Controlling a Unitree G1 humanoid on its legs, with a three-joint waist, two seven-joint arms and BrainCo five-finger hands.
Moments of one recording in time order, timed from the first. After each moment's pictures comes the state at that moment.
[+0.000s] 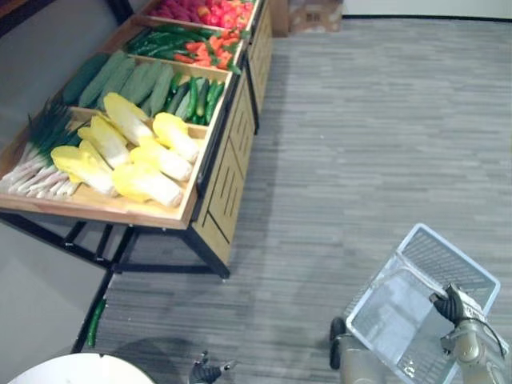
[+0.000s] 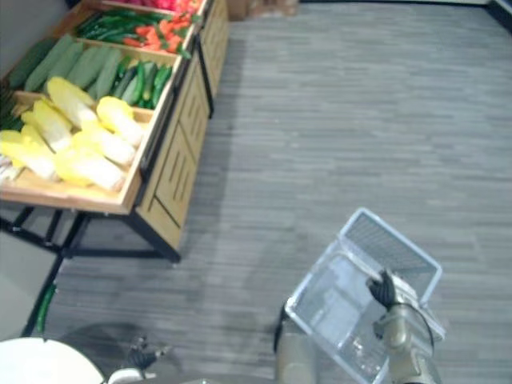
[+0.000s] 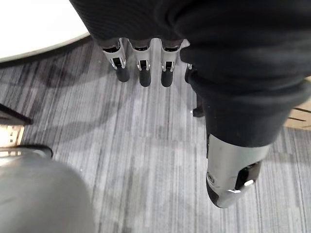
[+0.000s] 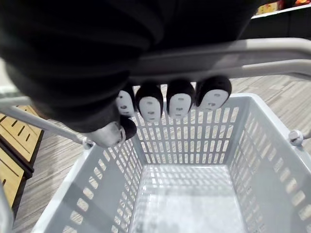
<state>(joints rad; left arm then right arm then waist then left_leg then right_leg) 0.13 0.09 0.13 1.03 0.04 -0.12 0.15 0.17 -0.38 -0.24 0.45 -0.74 -0.10 -0.16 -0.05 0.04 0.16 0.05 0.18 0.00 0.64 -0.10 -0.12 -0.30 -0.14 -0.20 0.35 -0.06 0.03</state>
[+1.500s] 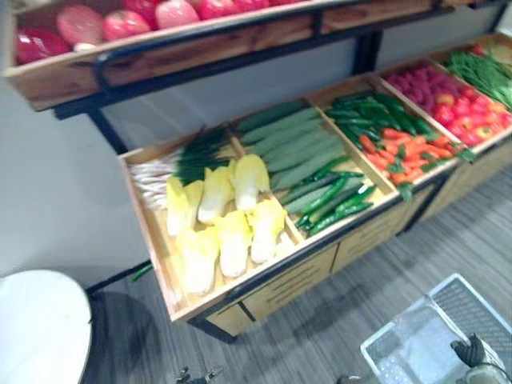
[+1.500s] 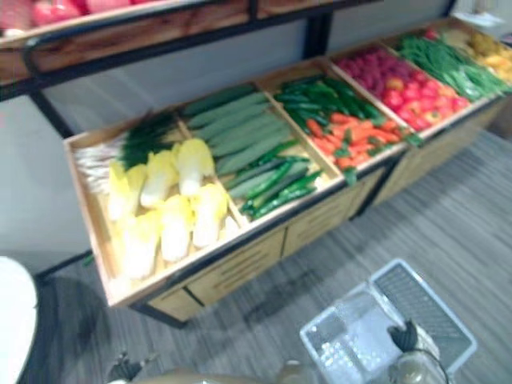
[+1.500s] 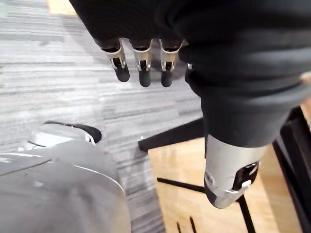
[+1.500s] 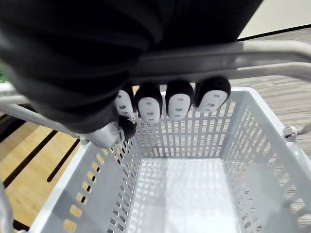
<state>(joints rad) 0.17 0.07 0.28 1.03 -0.07 -0.11 0.23 0.21 -0.34 -0.42 0.71 -0.67 -0.07 -0.20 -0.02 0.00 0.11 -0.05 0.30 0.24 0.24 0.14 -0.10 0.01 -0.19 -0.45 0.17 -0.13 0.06</state>
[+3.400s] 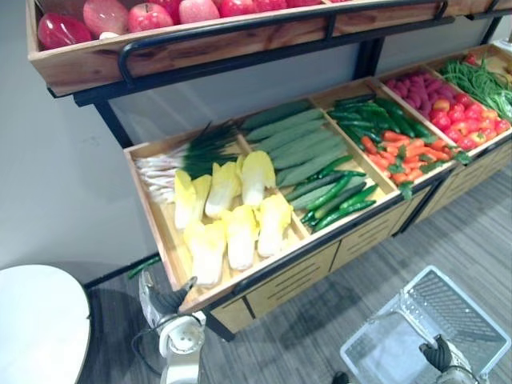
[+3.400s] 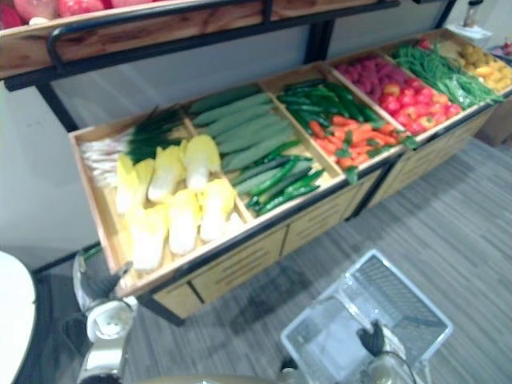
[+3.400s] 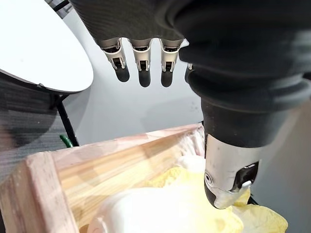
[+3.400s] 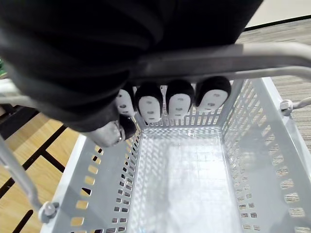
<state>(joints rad) 0.08 0.02 0.27 0.35 0.33 -0.05 0.62 0.22 -0.28 -0.22 0.69 -0.71 -0.11 -0.24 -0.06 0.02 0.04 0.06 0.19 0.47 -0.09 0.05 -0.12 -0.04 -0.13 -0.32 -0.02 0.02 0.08</state>
